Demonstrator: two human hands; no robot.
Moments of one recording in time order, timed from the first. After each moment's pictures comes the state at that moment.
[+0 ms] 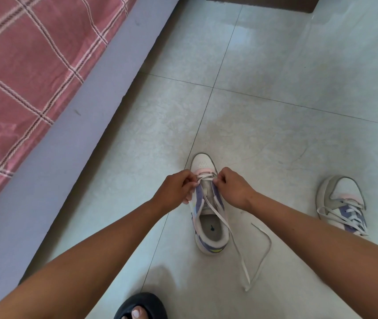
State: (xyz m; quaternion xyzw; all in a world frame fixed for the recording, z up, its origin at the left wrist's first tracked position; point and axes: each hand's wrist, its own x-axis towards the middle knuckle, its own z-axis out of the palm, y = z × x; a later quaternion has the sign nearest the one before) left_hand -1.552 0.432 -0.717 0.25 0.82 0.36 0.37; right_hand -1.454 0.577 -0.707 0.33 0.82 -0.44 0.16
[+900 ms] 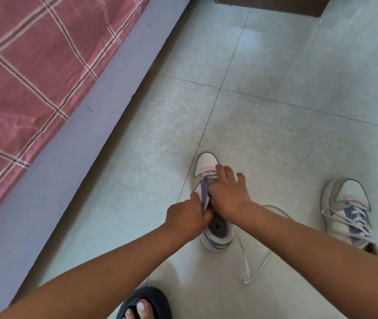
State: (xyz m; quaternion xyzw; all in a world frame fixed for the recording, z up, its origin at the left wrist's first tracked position) left_hand -1.489 0.416 -0.703 0.33 0.90 0.02 0.27; right_hand -1.454 0.536 -0.691 0.15 0.96 -0.04 0.21
